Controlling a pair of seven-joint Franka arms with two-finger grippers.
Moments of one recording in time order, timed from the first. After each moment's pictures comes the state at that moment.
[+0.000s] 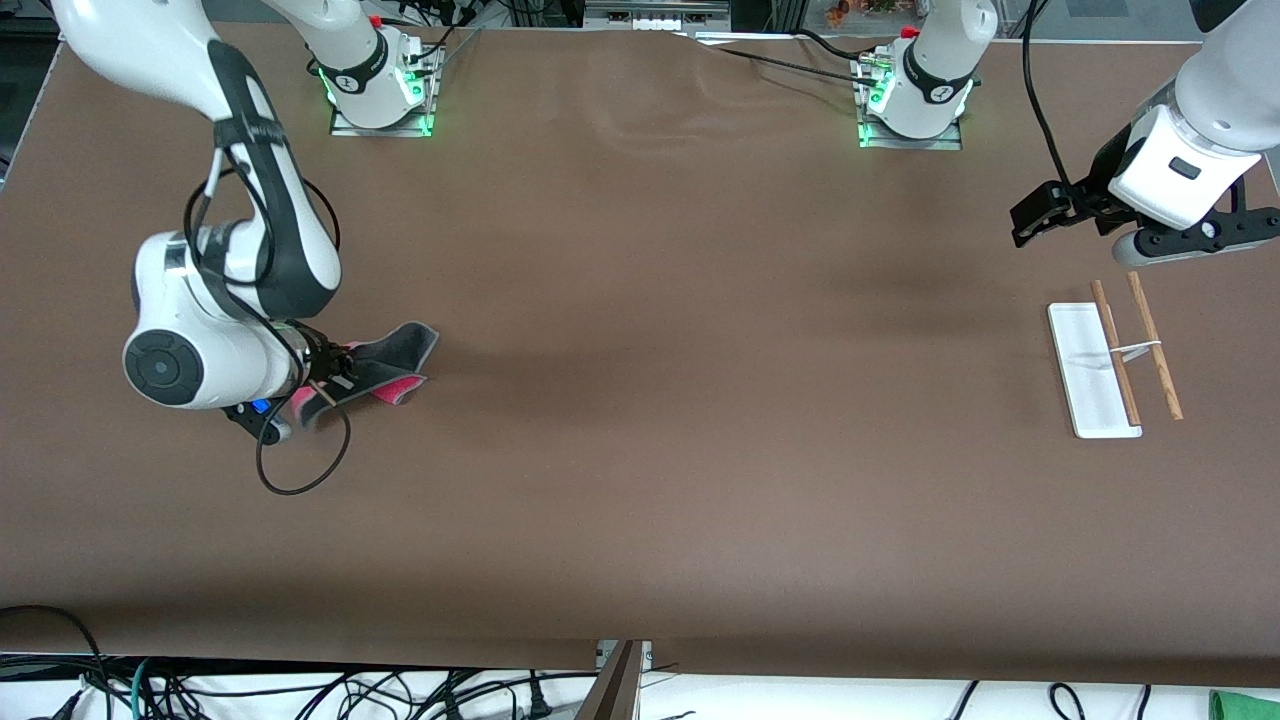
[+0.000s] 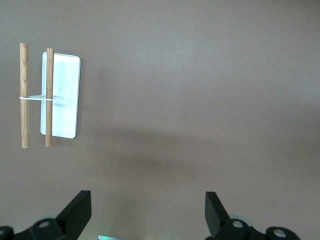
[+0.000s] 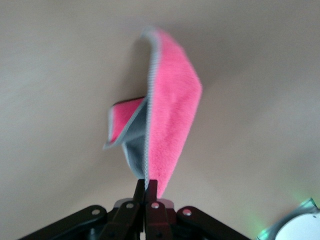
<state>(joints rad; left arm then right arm) -0.01 -0.06 -0.12 -1.70 0.00 1.57 -0.31 0.19 0.50 0.00 -1.49 0.04 1.67 0.86</state>
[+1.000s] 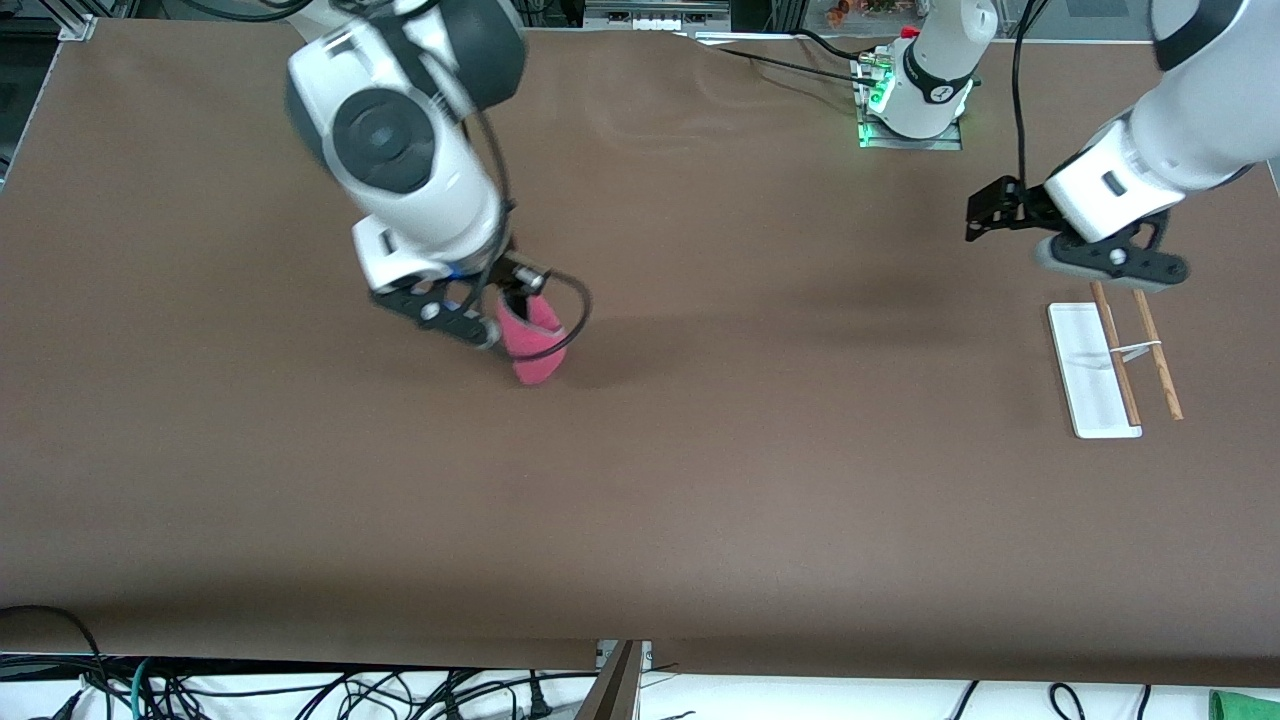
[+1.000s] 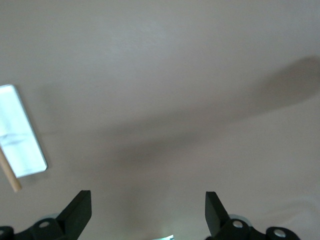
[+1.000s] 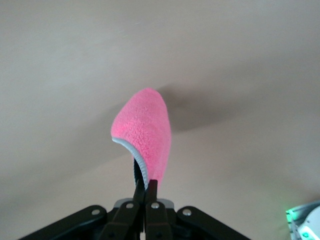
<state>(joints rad) -0.02 0.03 -0.15 -1.70 -0.10 1.57 0.10 0.57 0.50 0.07 -1.11 0.05 1.51 0.97</state>
